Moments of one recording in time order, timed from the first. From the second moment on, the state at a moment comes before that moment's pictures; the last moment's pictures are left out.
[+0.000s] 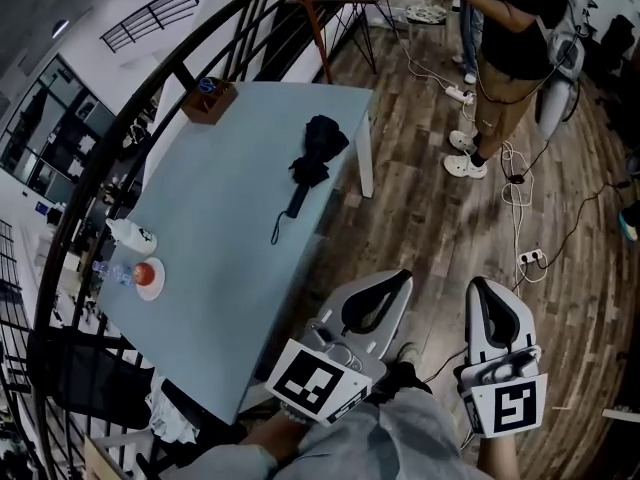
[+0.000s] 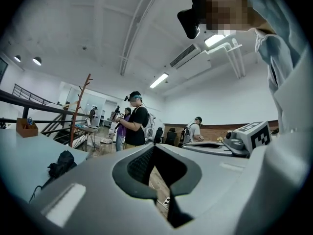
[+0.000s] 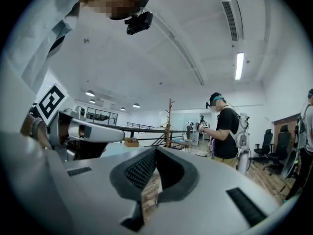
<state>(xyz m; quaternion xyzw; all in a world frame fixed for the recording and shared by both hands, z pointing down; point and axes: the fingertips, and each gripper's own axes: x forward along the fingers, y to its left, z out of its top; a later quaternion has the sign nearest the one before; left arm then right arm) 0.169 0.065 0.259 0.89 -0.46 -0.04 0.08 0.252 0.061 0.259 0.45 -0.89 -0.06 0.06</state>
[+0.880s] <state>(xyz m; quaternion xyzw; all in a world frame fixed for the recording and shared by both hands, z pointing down) 0.181 -0.009 0.263 0.81 -0.58 -0.07 0.10 0.297 -0.048 0.267 0.37 -0.93 -0.01 0.02</state>
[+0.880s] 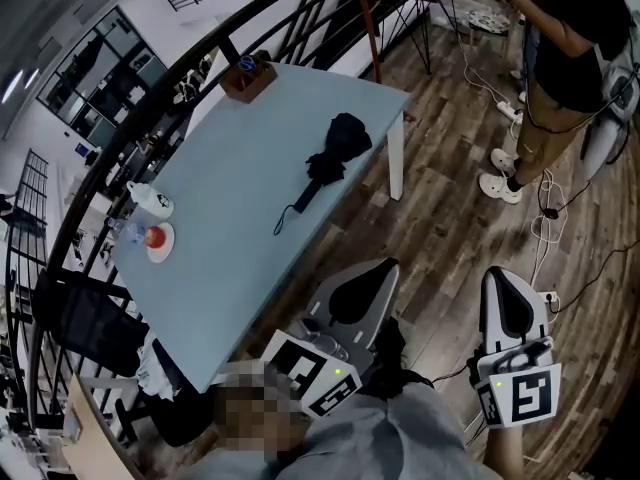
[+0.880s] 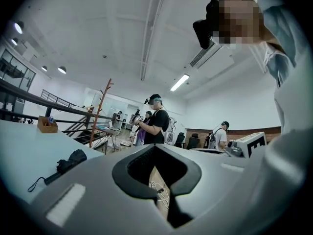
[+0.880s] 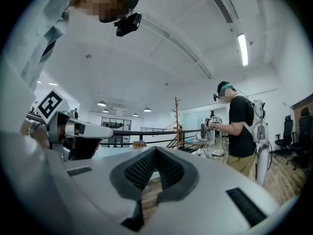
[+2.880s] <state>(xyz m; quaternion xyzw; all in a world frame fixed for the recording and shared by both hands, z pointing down) -0.091 -0.249 0.400 0.70 -0.68 0.15 0.17 0.011 -0.286 0.312 0.14 -0.99 0.00 0.09</state>
